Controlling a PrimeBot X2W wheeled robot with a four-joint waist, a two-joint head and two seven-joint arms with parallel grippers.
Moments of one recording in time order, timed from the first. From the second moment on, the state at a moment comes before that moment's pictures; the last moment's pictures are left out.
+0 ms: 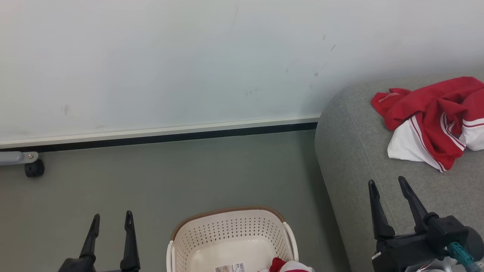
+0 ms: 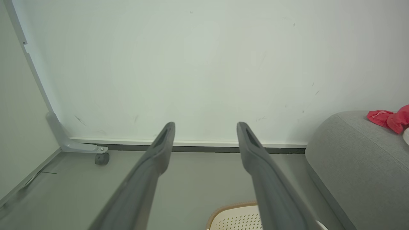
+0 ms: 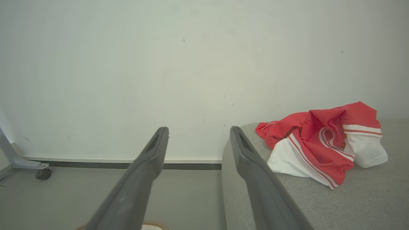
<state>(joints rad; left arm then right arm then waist) 0.07 0.14 -0.11 0.10 -0.31 0.12 -0.25 -0.09 -0.26 0.30 0.11 0.32 -0.12 -0.25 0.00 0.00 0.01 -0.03</state>
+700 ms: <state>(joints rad) 0.08 0.13 -0.11 0.07 -0.28 0.12 -0.25 -0.06 -0.26 0.25 0.06 0.31 -0.12 -0.25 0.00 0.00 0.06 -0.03</state>
